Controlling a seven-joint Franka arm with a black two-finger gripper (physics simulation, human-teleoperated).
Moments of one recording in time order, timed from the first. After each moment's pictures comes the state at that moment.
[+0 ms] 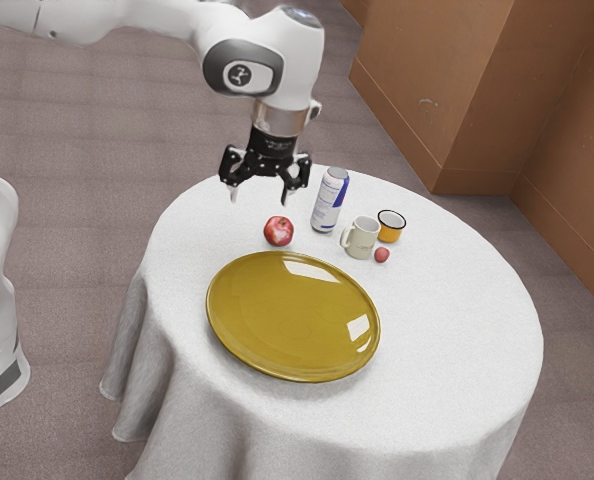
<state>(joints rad) -0.14 -0.35 0.16 -2.16 0.06 1.81 -1.51</state>
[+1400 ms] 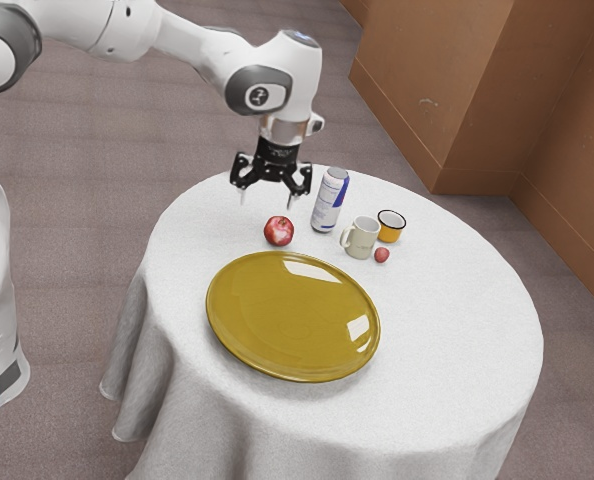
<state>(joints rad) 0.05 -0.15 0.16 -2.13 -0.01 1.98 -1.15</state>
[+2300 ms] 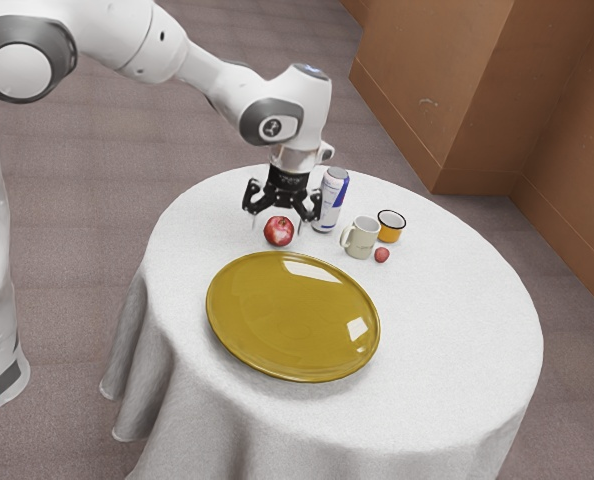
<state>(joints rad) 0.05 -0.03 0.14 -2.13 -0.07 2.09 -1.10</state>
